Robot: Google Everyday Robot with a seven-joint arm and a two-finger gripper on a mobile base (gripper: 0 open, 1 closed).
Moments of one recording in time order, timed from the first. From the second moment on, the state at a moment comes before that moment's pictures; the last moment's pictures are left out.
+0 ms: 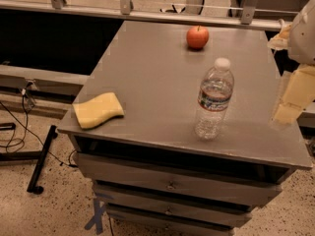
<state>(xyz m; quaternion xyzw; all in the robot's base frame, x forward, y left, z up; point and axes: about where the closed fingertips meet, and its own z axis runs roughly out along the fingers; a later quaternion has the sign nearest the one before) 0.438 -0.217 0.976 -0.60 0.78 -0.03 0.16</state>
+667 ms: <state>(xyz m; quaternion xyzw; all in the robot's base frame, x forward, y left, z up) 0.438 -0.216 0.974 -0.60 0.78 -0.02 0.17</state>
